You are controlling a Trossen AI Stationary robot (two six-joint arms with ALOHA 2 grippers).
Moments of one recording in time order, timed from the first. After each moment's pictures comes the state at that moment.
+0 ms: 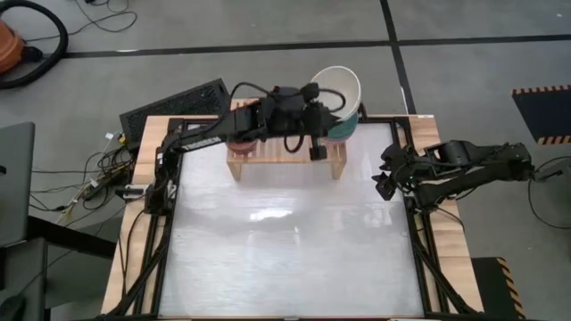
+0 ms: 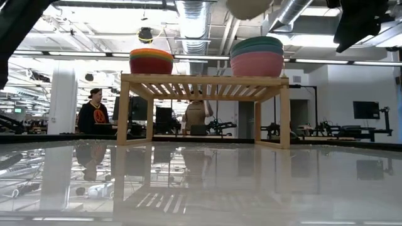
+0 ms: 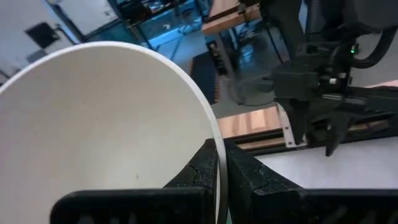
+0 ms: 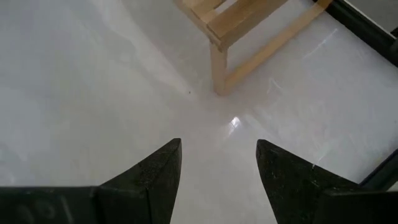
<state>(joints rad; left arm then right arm) 0.15 2.03 2.34 -0.54 -0.15 0.39 0.13 0.86 1.06 -1.24 0.37 0.76</state>
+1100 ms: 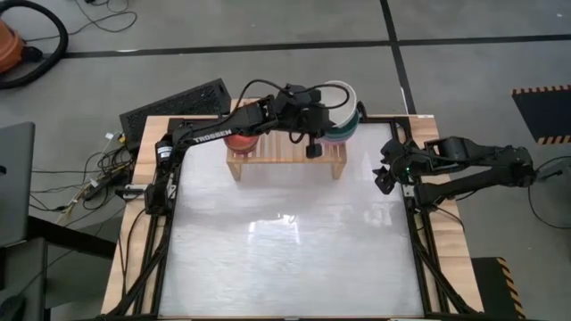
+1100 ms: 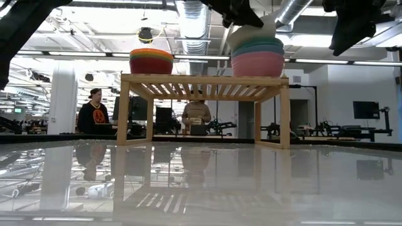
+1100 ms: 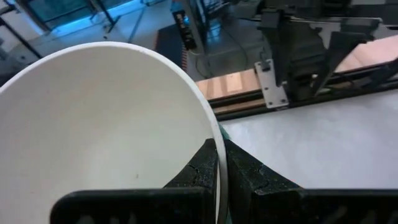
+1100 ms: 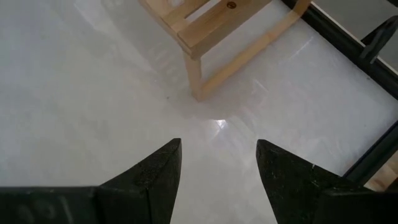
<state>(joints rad) 0.28 2.03 2.12 -0.46 0.09 0.37 0.02 0.86 1.06 -1.24 0.37 0.64</state>
